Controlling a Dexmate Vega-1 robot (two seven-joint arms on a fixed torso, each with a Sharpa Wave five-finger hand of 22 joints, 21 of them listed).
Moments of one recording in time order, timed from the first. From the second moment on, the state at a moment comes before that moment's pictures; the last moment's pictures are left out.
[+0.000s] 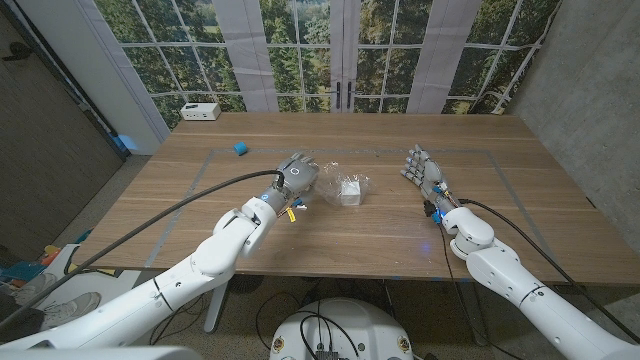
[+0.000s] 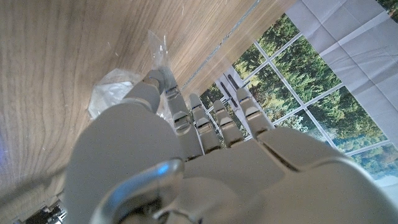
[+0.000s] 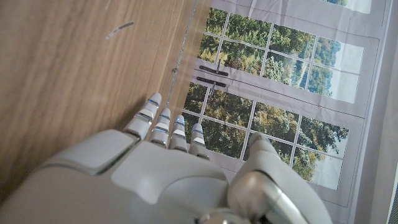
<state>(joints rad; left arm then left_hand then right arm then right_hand) 1.00 0.79 0.66 -2.04 1.26 0.35 -0.03 0.91 0.08 0.54 -0.17 0.20 0.99 -0.05 0.52 0.29 0.48 -0.13 0.30 0.22 0.28 -0.04 0.21 0.17 0.21 0.15 0.29 0.20 -1.06 -0.57 -0.37 -1.55 0.64 0.23 -0.11 0.16 0.10 0.25 0.04 0.20 0.06 -0.03 0.20 0.19 0.11 0.11 0.20 0.19 0.12 0.11 0.20 0.19 0.26 0.10 0.20 0.17</state>
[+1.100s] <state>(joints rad) 0.93 0.70 0.72 -1.95 1.11 0.31 0.21 0.92 0.07 0.50 -0.16 0.20 0.98 -0.05 0.56 0.29 0.51 -0.13 0.30 0.24 0.30 -0.04 0.21 0.18 0.22 0.15 0.29 0.21 -1.06 -0.57 -0.37 -1.54 0.65 0.22 -0.11 0.16 0.10 0.25 0.04 0.20 0.06 -0.03 0.20 0.19 0.11 0.11 0.20 0.19 0.12 0.11 0.20 0.19 0.26 0.10 0.20 0.17</state>
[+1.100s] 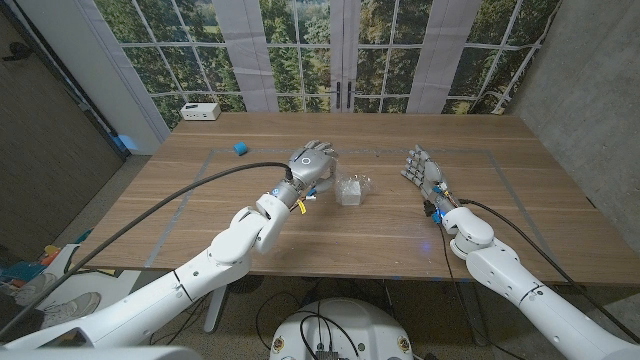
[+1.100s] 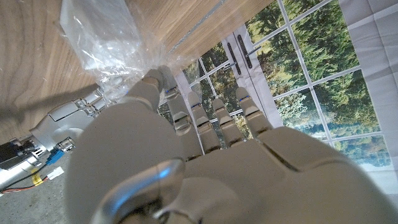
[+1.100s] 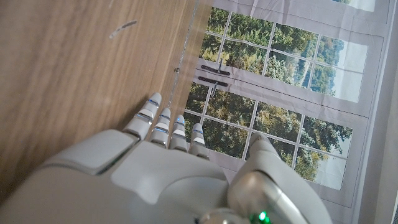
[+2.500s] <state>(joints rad) 0.90 0.60 0.79 -1.82 0.94 0.21 0.57 0.74 0.13 0.37 -0.07 0.19 0.35 -0.04 0.19 0.22 0.31 -0.01 0.21 0.25 0.28 -0.02 0.19 0.19 0.22 0.15 0.30 0.21 -1.09 -0.57 -0.35 -1.54 0.66 0.24 -0.09 0.16 0.10 0.25 0.04 0.20 0.06 -0.03 0.20 0.19 0.11 0.11 0.20 0.19 0.12 0.11 0.20 0.19 0.26 0.10 0.20 0.17</state>
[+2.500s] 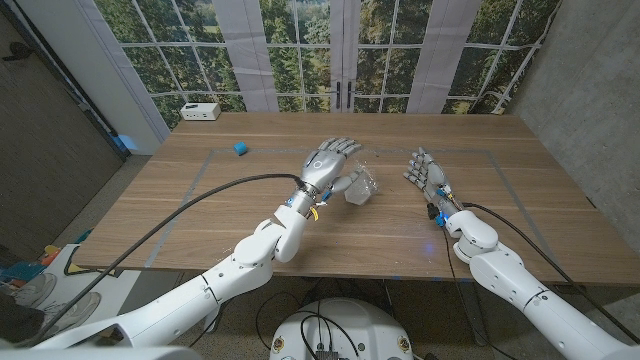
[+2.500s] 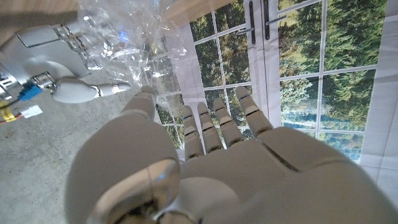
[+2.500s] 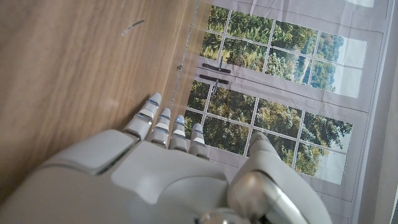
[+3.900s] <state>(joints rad) 1.14 0.73 0.70 -2.16 1.17 0.58 0.31 0.61 0.05 0.30 -0.09 0.18 0.45 -0.01 0.24 0.23 0.26 0.00 0.22 0.25 0.17 0.06 0.18 0.18 0.14 0.19 0.28 0.21 -1.12 -0.59 -0.35 -1.59 0.65 0.25 -0.10 0.16 0.10 0.25 0.04 0.20 0.06 -0.03 0.20 0.19 0.11 0.11 0.20 0.19 0.12 0.11 0.20 0.19 0.26 0.10 0.20 0.17</state>
